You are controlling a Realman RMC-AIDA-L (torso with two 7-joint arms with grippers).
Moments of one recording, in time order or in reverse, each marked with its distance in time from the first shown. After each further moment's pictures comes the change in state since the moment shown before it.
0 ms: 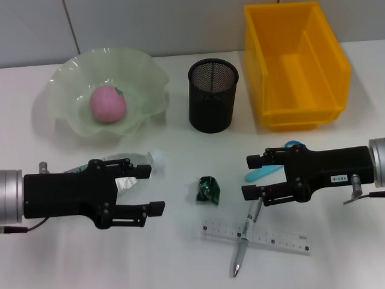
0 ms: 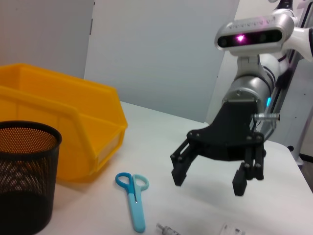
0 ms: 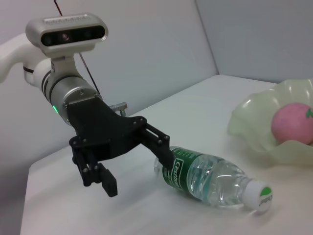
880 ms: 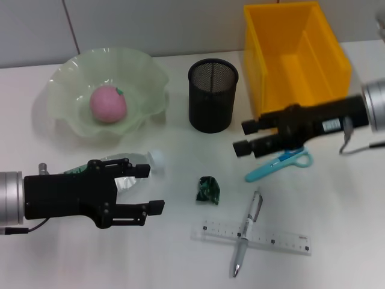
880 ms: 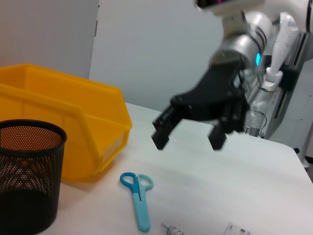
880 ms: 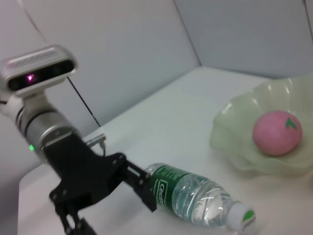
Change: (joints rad) left arm 0.007 -0.005 -0.004 -0.012 -0.005 -0.016 0.018; right arm 0.115 -0.013 0.000 -0.227 -0.102 -0.029 0.446
